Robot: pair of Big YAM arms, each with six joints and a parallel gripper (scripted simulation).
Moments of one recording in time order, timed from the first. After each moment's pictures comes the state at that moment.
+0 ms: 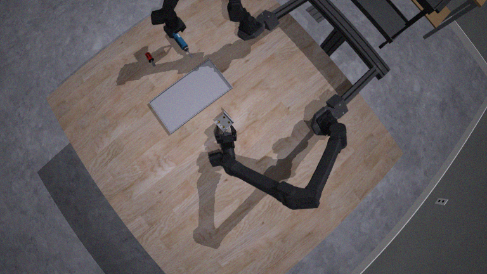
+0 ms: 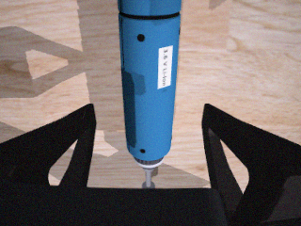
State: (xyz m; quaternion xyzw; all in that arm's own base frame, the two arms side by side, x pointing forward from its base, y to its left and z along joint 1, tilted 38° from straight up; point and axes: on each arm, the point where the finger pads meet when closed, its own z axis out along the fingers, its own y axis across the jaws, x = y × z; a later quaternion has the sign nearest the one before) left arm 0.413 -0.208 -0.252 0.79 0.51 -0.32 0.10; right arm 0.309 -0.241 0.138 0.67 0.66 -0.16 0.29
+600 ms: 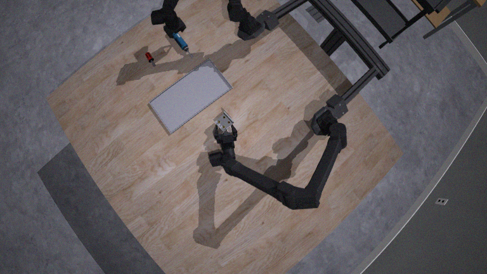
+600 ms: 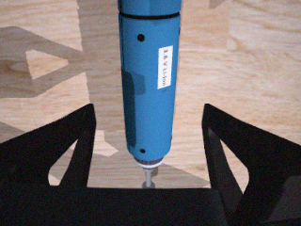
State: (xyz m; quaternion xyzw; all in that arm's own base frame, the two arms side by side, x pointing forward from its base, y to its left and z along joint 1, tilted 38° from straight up) left arm 0.413 -0.208 -0.253 0.79 0.51 -0.32 0.10; right arm 0.309 -0.241 0.138 0.67 0.66 -0.16 0.29
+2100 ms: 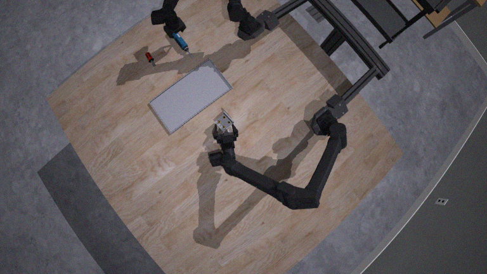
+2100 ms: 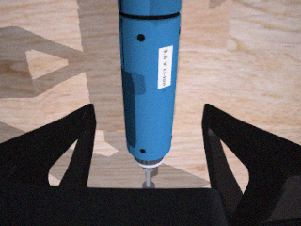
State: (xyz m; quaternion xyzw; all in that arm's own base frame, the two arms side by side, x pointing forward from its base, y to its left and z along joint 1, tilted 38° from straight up) left arm 0.413 -0.208 -0.253 0.79 0.51 -0.32 0.10; right arm 0.309 -0.241 0.138 0.67 0.66 -0.16 0.29
